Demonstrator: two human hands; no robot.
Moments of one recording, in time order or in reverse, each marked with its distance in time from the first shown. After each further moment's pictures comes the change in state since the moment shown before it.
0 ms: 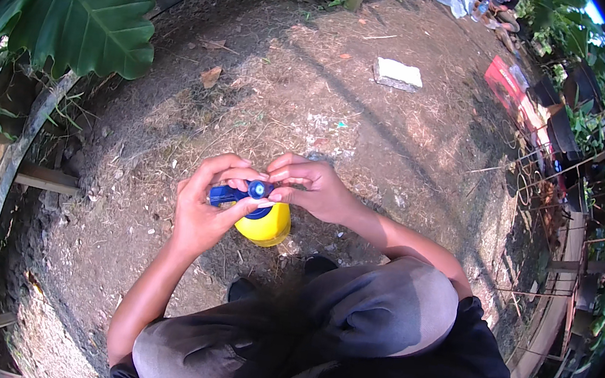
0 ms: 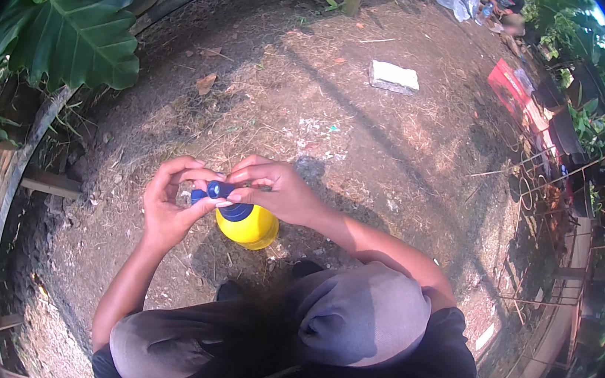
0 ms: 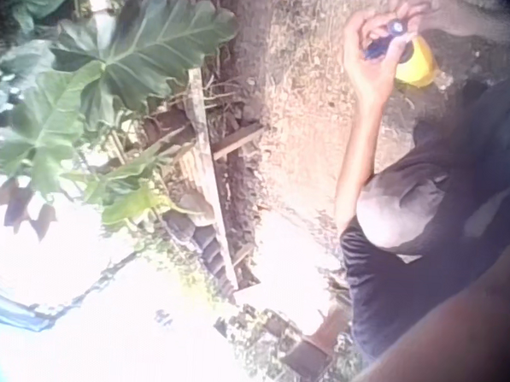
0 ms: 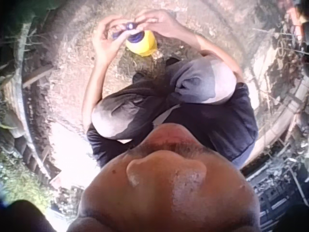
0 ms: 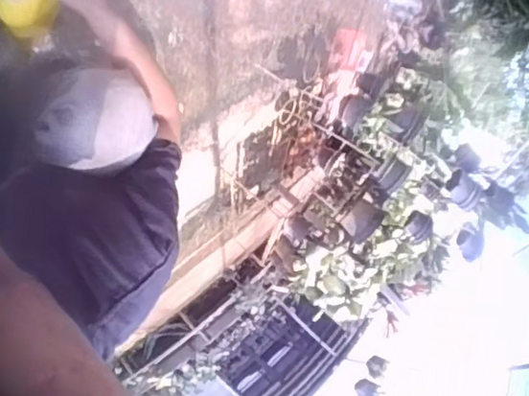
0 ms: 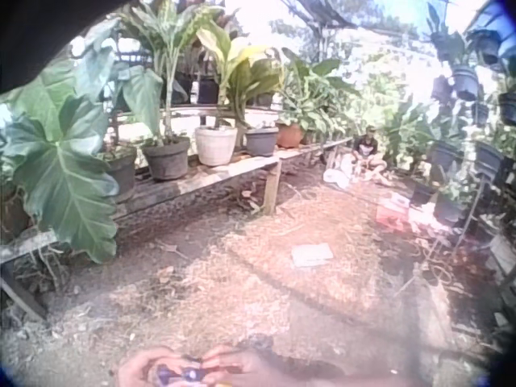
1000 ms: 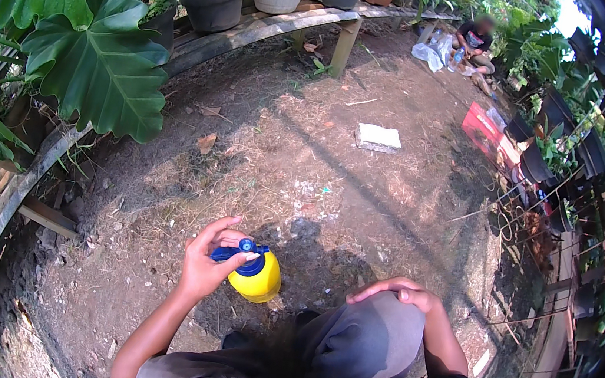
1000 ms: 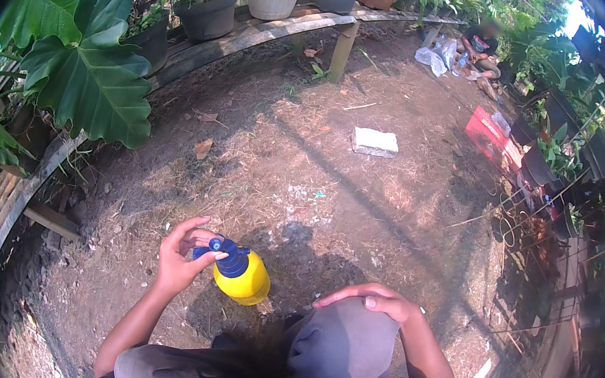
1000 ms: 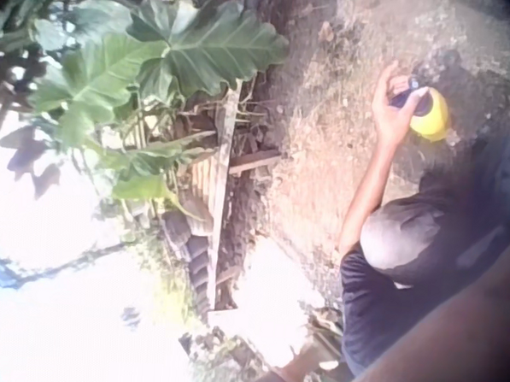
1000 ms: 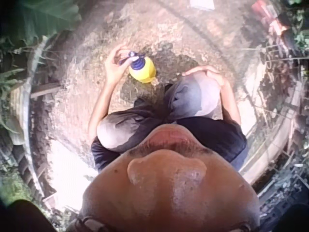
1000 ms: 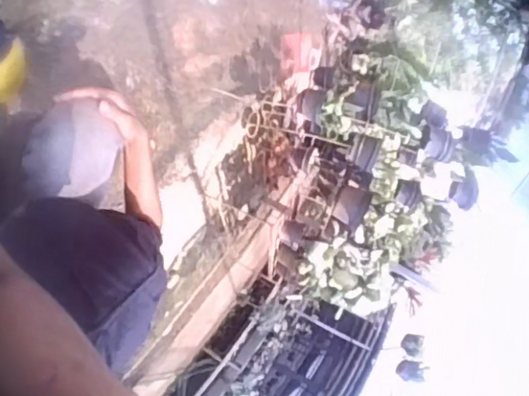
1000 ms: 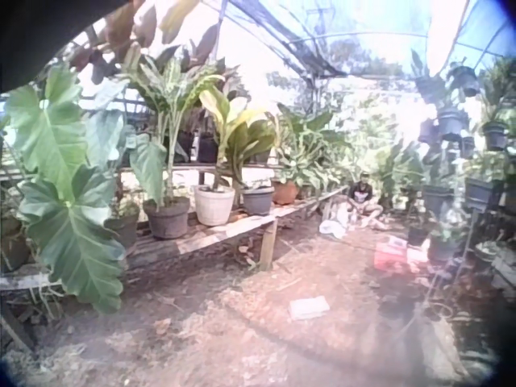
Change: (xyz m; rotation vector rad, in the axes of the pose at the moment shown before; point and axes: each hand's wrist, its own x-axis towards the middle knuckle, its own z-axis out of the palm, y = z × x) left_hand -0.004 -0.018 0.000 -0.164 0.011 -0.073; right_hand -0.157 -0.096 -0.051 0.081 -0.264 0.195
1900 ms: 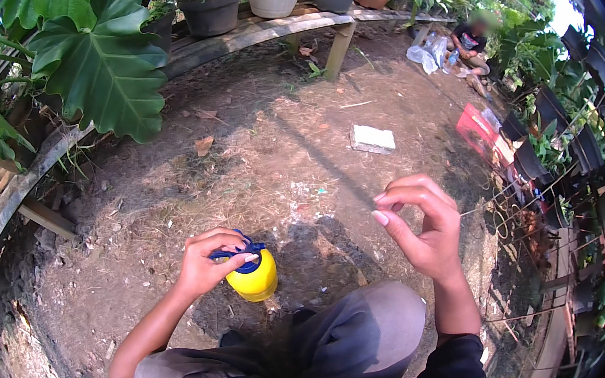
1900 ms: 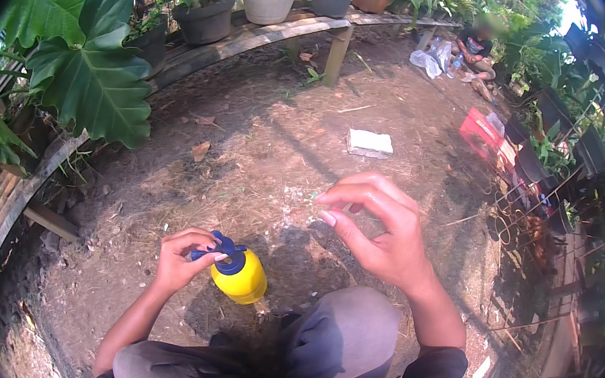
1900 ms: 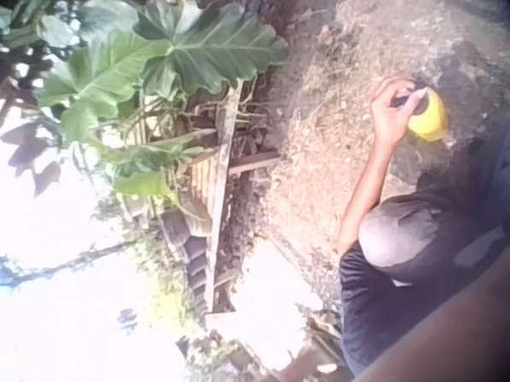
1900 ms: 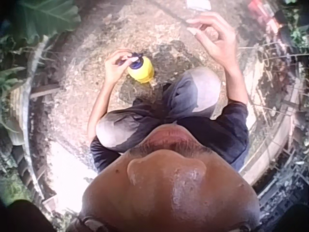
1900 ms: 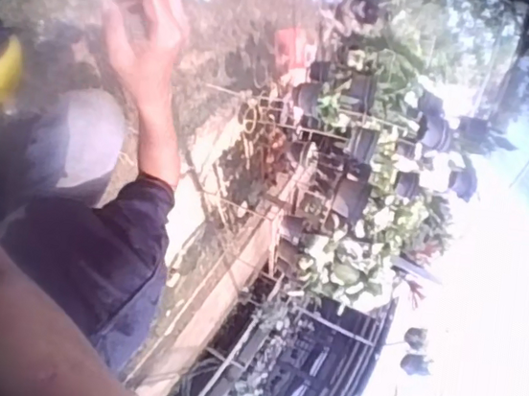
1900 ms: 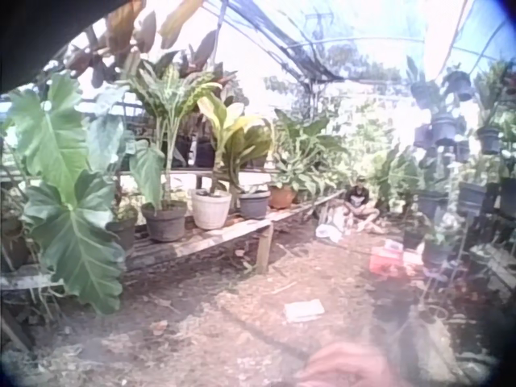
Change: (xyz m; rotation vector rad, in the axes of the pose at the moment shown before) left_hand -0.007 0.007 -0.008 0.228 -0.036 0.111; right_hand 0.073 -0.121 0.024 -1.127 0.714 -0.488
